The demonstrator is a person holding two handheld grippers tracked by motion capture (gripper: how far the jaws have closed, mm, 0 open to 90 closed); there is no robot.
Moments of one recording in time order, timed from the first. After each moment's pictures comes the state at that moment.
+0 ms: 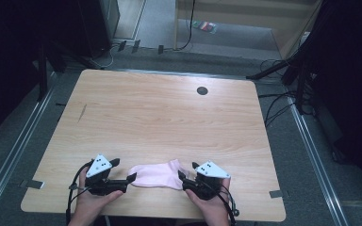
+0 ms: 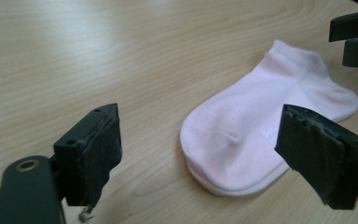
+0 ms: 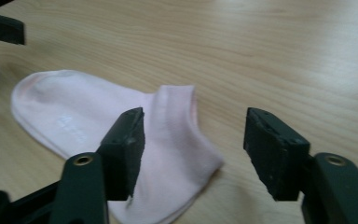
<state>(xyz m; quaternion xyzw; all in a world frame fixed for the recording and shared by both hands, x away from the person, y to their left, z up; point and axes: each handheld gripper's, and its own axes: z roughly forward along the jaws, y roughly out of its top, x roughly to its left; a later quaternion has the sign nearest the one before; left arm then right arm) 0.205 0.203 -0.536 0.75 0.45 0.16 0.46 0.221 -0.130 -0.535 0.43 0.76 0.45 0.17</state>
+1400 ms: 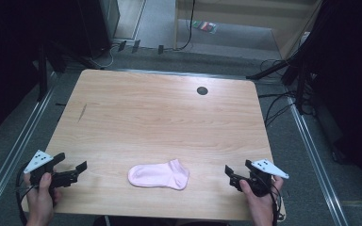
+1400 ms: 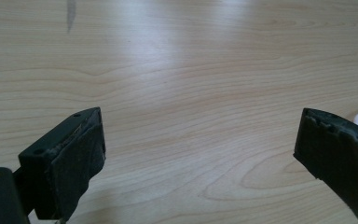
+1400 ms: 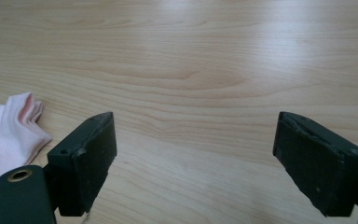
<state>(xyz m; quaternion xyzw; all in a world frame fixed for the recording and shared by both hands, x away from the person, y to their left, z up) 0.199 0.341 -0.542 0.66 0.56 0.22 0.45 0.230 -0.267 -0.519 0.53 0.69 0.44 0.20</state>
